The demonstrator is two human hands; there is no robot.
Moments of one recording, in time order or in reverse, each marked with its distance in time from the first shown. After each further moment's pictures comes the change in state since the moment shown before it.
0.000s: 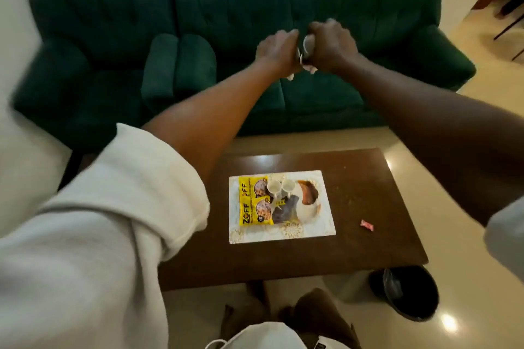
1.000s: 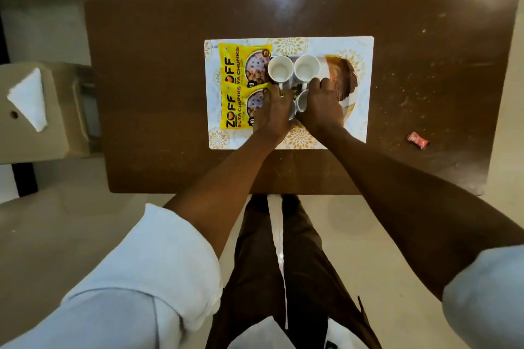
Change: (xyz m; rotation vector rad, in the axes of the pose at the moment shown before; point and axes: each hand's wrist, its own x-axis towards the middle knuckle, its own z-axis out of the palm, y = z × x) left_hand -0.152 -0.115 0.517 -0.012 -0.532 -0.278; right_hand -0.164 0.182 0.488 -0.016 -0.630 0.117
